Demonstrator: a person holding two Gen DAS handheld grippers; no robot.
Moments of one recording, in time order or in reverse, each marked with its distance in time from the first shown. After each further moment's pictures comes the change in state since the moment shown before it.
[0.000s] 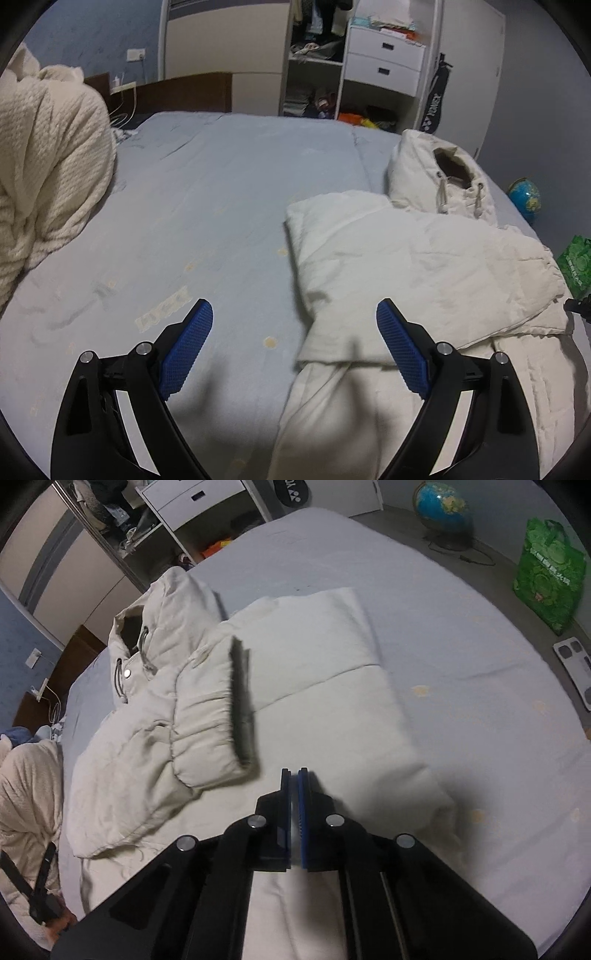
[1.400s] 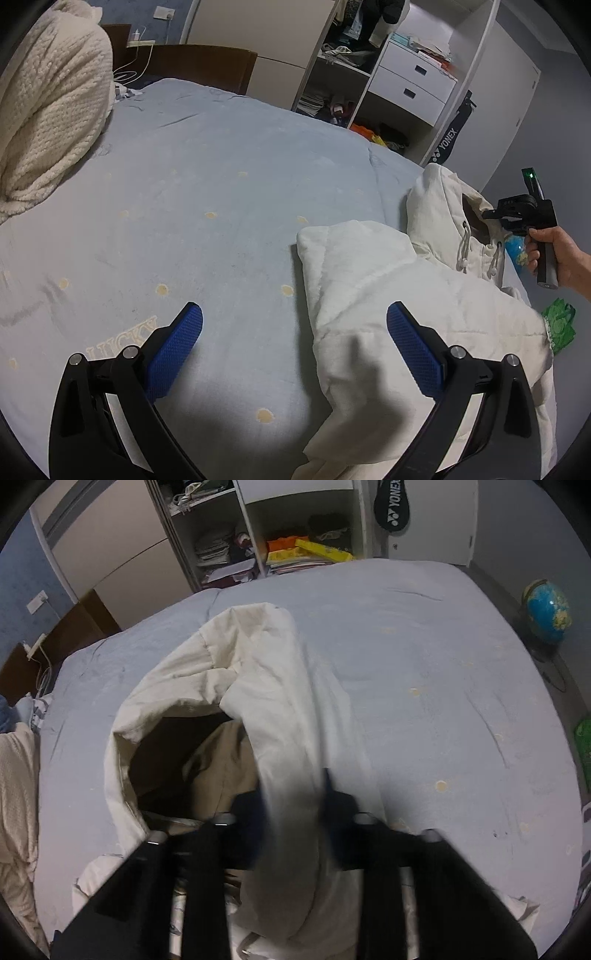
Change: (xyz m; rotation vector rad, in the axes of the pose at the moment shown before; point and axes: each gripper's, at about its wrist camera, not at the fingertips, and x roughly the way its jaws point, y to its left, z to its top) left arm 0.065 0.042 0.028 -0.218 0.013 -0.093; right arm 0.171 0.232 0.237 -0.311 -0.001 -0.035
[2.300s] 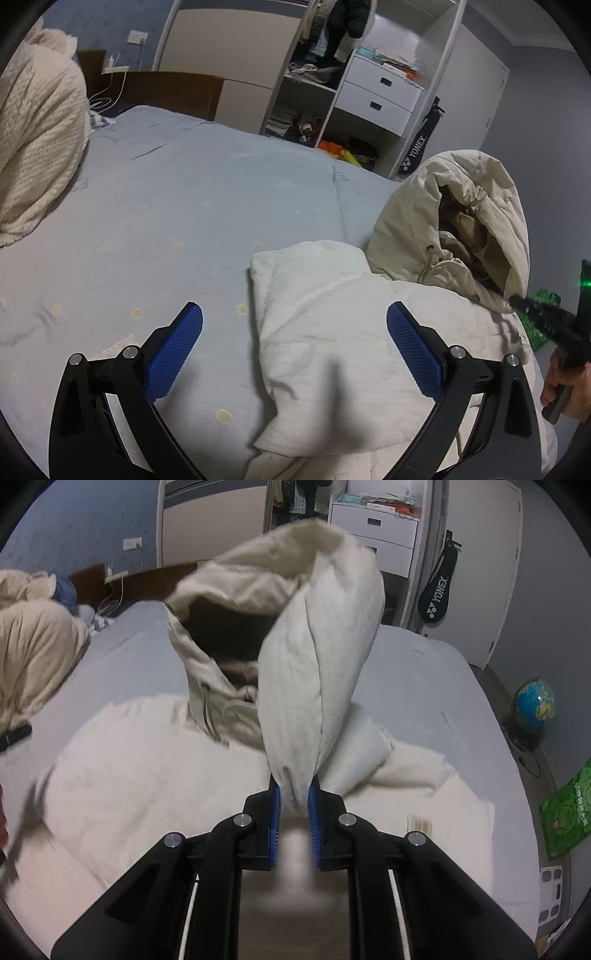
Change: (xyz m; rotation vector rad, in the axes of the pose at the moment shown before) left arm -0.026 -0.032 0.006 0.078 -0.077 -0.085; right arm -0.143 0.017 -0.220 -0.374 -0.248 -0.016
